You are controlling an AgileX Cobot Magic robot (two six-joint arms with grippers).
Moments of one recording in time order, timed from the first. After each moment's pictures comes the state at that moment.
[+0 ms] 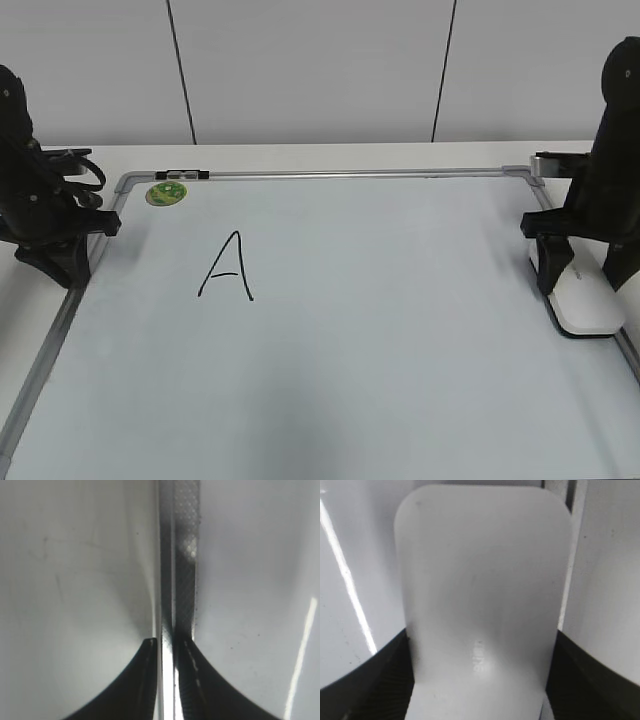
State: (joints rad) left arm -0.08 2.14 -1.47 -0.11 0.95 -0.05; right arm 0.00 2.11 -1.53 0.05 1.20 0.00
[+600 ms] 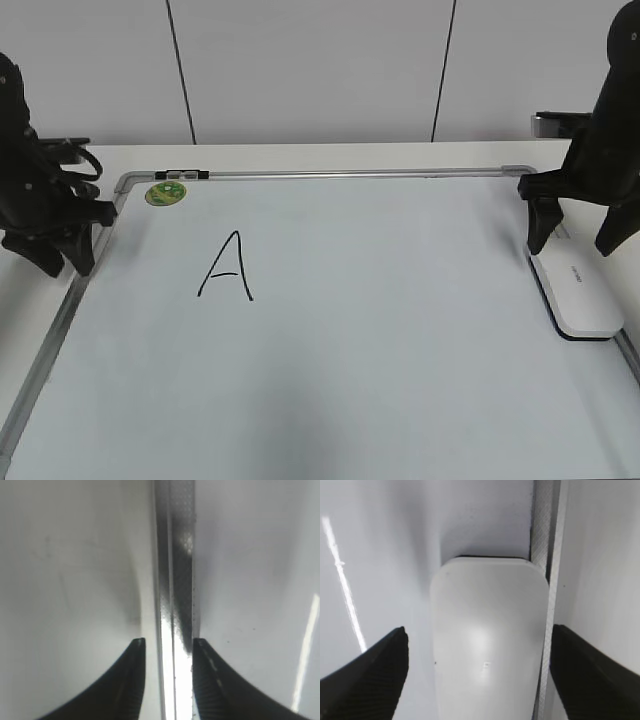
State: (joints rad) left arm -0.08 2.12 -1.51 -0.07 0.99 -0.05; right arm 0.00 2.11 -1.65 0.05 1.21 0.00
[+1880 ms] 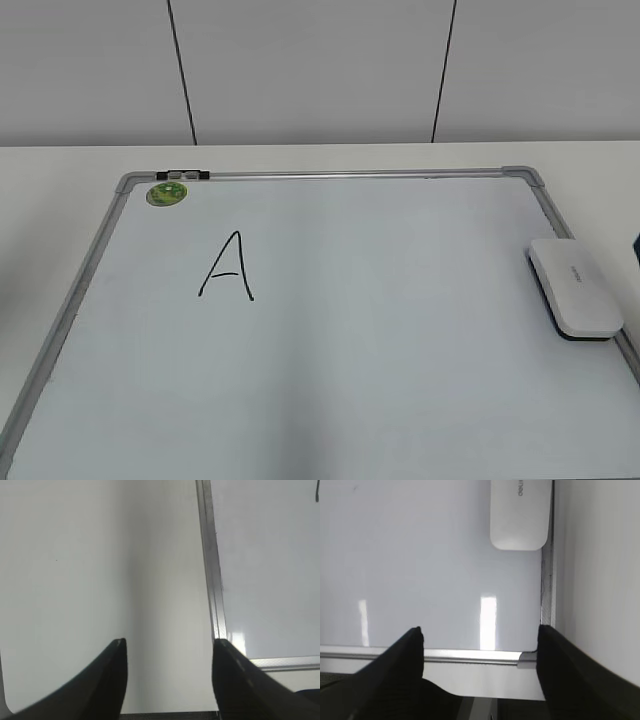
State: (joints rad) left arm -0.21 1.14 -1.07 0.19 1.20 -0.17; right arm 0.11 1.23 -1.06 0.09 1.17 0.07
